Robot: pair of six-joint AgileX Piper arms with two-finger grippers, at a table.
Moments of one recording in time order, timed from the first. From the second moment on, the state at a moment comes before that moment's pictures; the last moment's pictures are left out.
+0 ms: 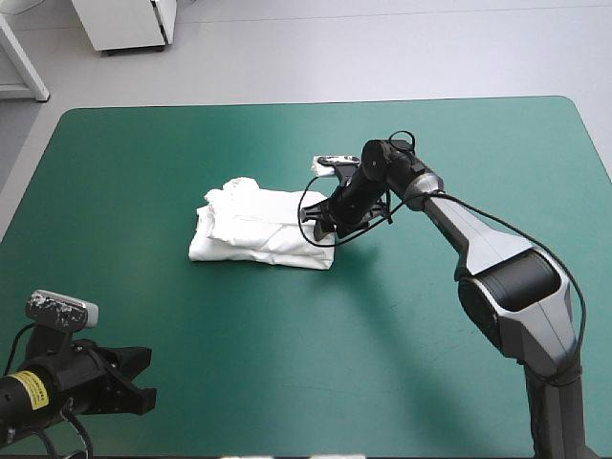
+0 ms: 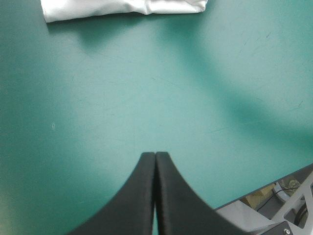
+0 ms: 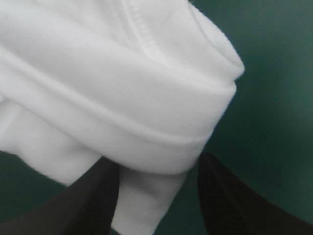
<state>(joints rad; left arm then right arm) -0.46 0.56 -0.92 -0.13 1.24 -0.18 0.46 2.14 -1.88 0.38 1.10 -0.01</state>
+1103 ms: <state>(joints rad) -0.46 0.56 -0.92 -0.14 1.19 -0.18 0.32 2.15 -1.88 0.13 1.21 0.01</state>
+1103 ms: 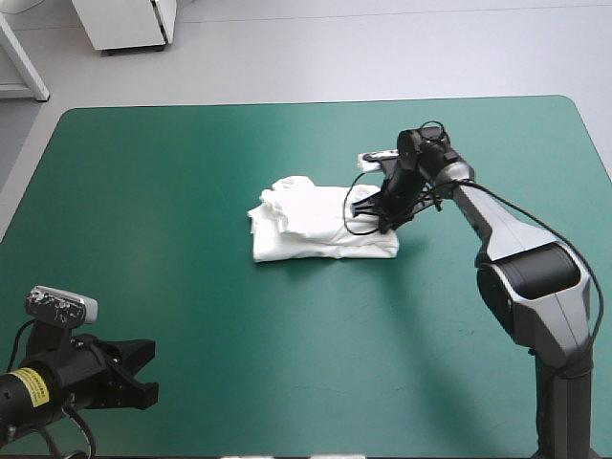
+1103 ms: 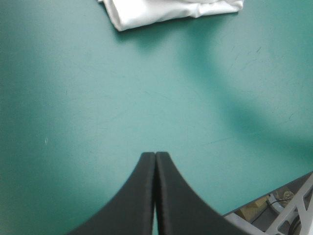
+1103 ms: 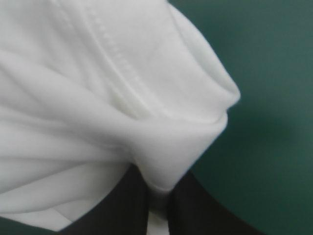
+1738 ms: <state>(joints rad) -0.46 0.56 -0.92 -0.14 1.19 -0.18 -0.19 2.11 -1.88 -0.10 1.22 -0.08</state>
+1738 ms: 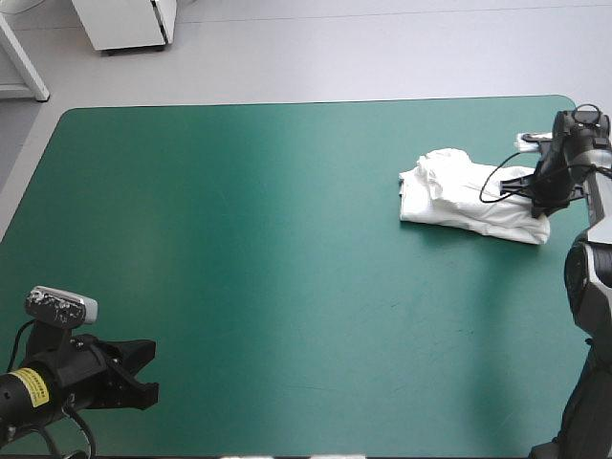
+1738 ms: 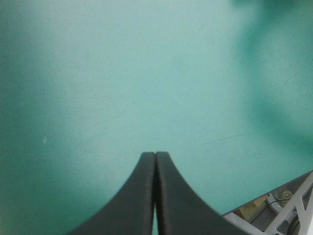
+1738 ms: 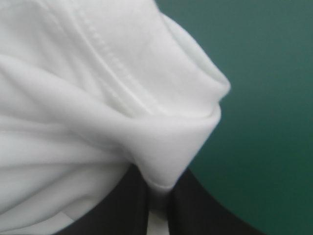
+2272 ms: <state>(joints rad) -0.46 0.56 -0.92 -0.14 1.19 -0.18 -0.45 2.11 -1.88 -0.18 1.23 -0.09</state>
